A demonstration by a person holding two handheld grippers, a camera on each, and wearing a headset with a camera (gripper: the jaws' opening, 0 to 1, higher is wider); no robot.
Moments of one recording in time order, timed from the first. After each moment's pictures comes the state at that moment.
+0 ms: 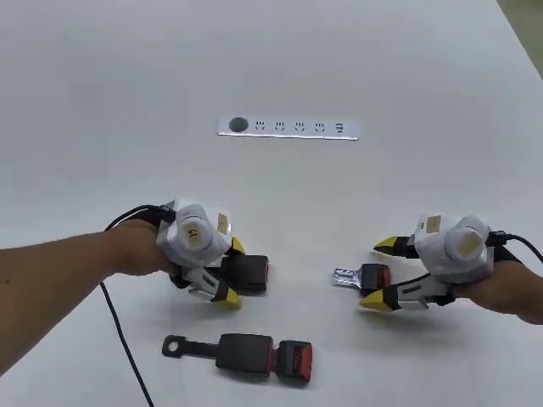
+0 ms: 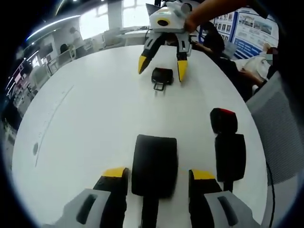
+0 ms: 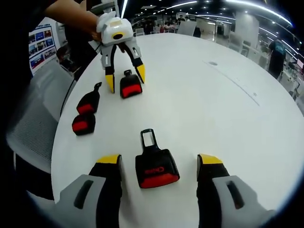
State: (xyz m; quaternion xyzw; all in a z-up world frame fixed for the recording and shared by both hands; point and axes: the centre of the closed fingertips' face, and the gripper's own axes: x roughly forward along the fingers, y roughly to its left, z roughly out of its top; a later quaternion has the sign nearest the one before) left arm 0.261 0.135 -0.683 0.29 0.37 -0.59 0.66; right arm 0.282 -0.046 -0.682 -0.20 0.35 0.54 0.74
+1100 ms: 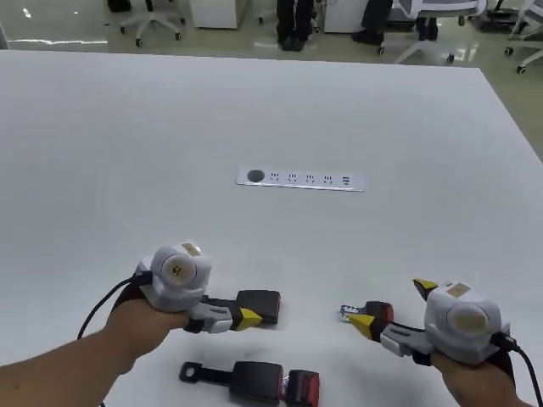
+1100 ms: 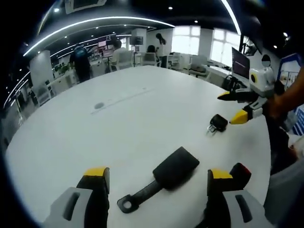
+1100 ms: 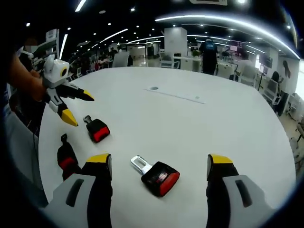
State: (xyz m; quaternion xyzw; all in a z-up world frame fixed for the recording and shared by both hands) left arm 0.275 0.181 -0.638 0.09 0.34 -0.32 0.88; right arm 0.278 -0.053 -0.627 -0.06 0.27 0.28 0.92
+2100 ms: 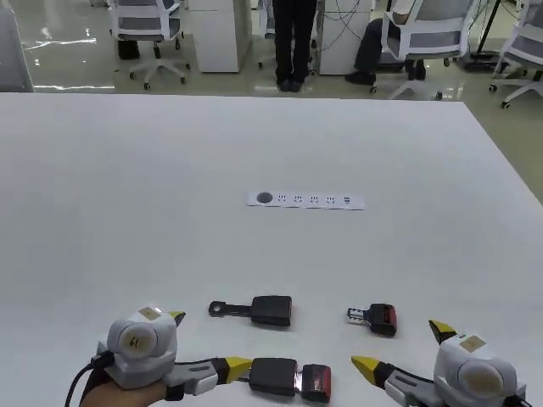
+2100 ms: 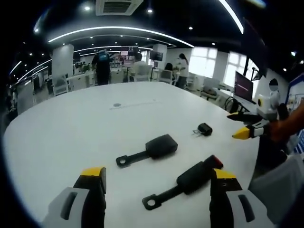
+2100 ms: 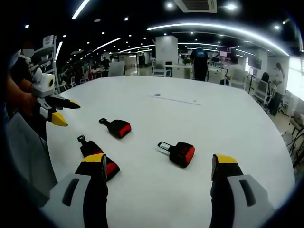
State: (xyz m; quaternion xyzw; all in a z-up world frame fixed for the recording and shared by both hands) left arm 0.179 0.225 -0.607 0.01 0.28 -0.27 0.92; right arm 0.188 -0.044 -0.607 -0.05 0.23 0.24 0.94
